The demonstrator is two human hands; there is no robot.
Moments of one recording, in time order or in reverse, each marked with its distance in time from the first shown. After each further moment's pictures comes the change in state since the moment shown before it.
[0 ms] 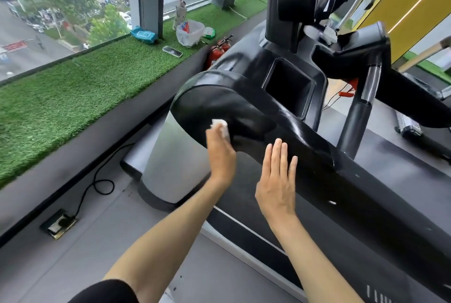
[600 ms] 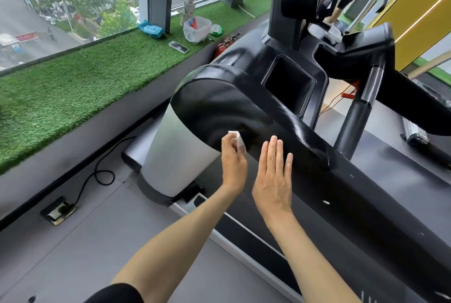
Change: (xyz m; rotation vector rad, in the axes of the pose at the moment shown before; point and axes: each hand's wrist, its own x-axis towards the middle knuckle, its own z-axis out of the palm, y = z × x) left_hand -0.043 0.012 0.025 -0.180 -0.082 -0.231; right_hand -0.002 0.009 0.002 0.012 0.024 -0.056
